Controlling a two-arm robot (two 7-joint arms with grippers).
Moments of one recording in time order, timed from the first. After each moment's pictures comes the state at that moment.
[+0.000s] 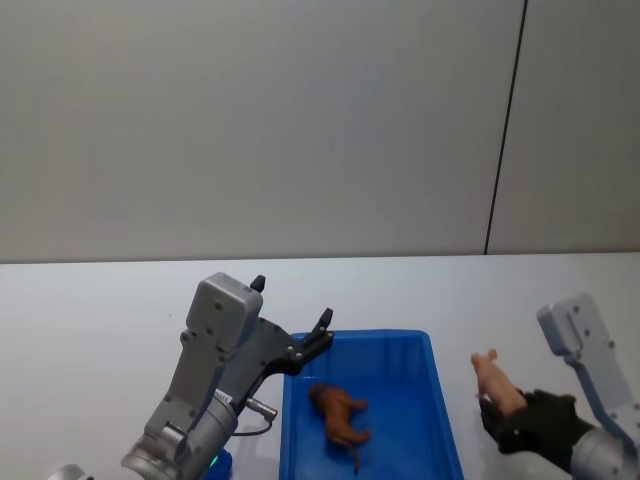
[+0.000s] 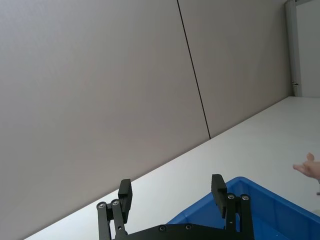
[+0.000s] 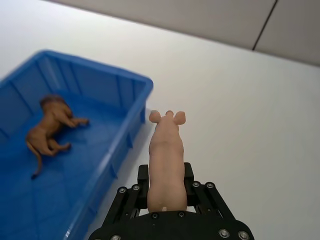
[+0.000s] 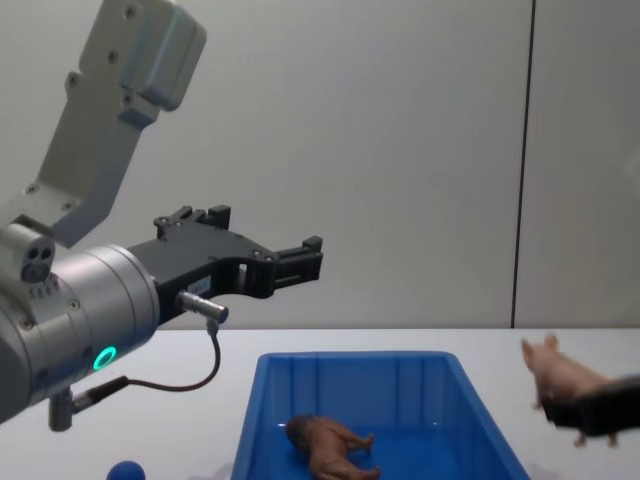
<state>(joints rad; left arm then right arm) -0.24 0.38 0.45 -1.63 -0.20 0.01 -0.01 0.09 0.20 -0.19 -1.75 0.04 0.65 0.23</state>
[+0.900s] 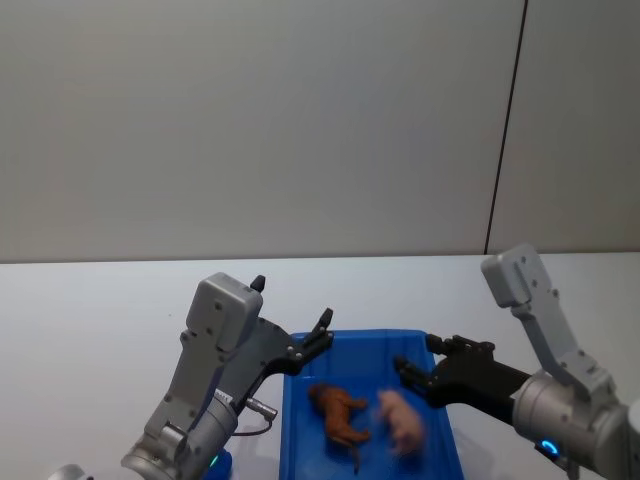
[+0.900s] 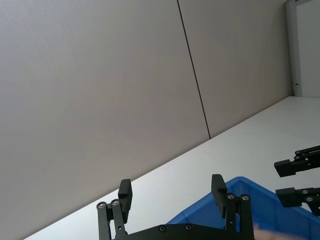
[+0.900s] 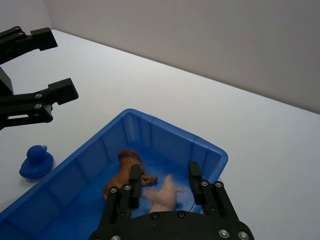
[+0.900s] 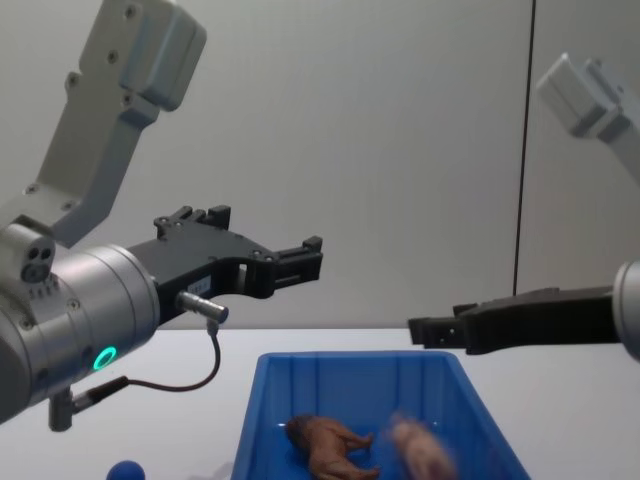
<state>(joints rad) -0.24 0.38 0.45 -1.63 -0.20 0.01 -0.01 0.24 0.15 -0.23 -1.63 0.06 0.52 0.47</state>
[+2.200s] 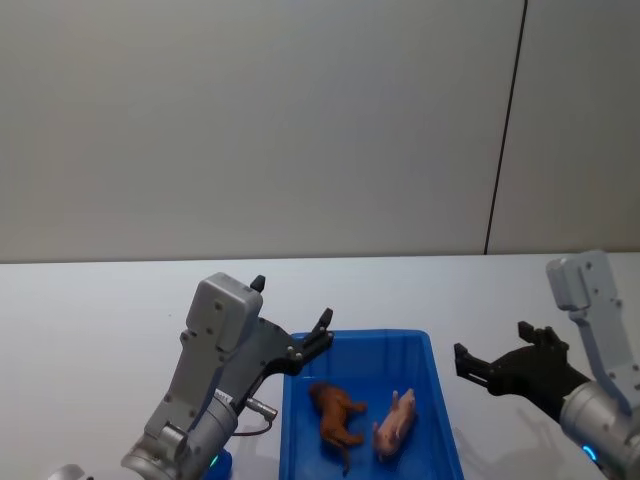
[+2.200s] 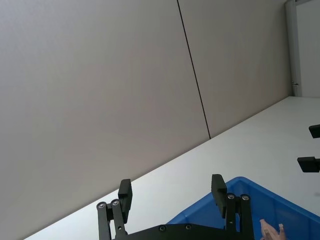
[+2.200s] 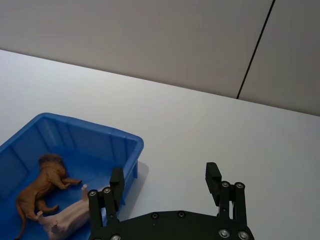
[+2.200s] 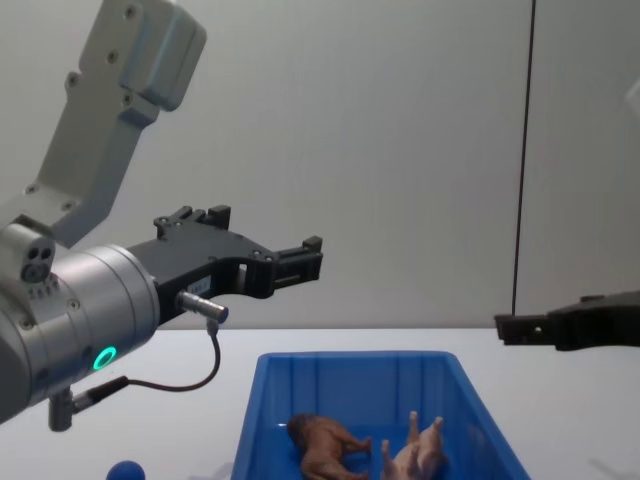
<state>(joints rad) -0.24 0.38 0.45 -1.63 -0.20 0.01 -0.01 0.16 0.17 -0.19 -1.68 0.09 0.49 0.18</state>
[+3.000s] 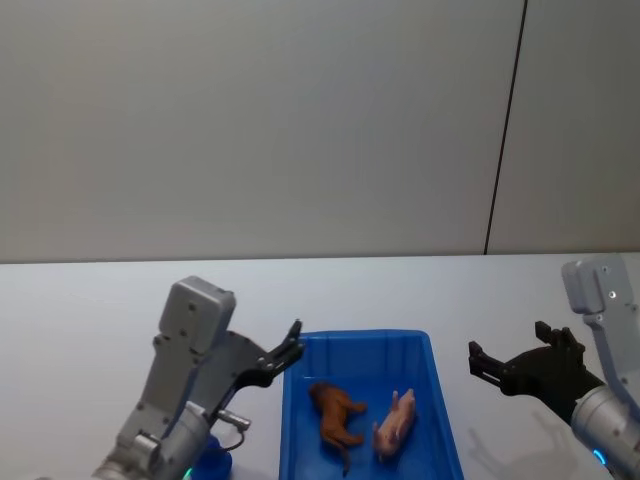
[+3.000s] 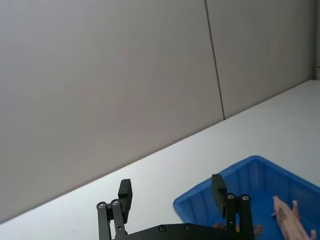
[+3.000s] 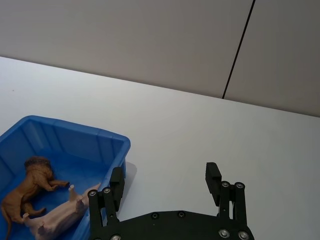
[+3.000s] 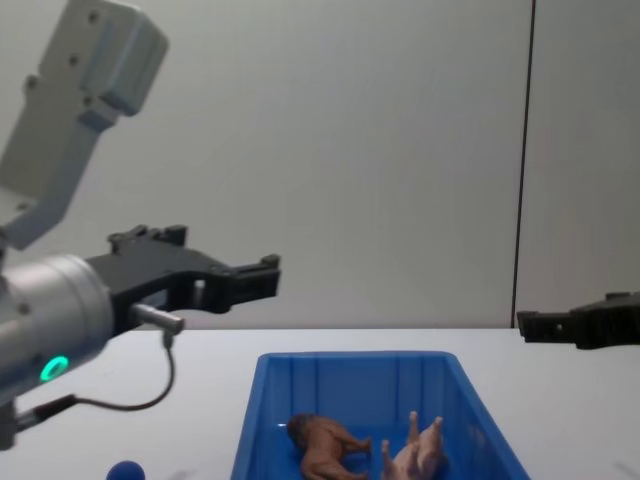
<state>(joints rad) -0.19 0.43 0.43 -1.70 -0.24 0.10 0.05 0.13 0.18 -0.18 -1.71 0.10 0.48 0.13</state>
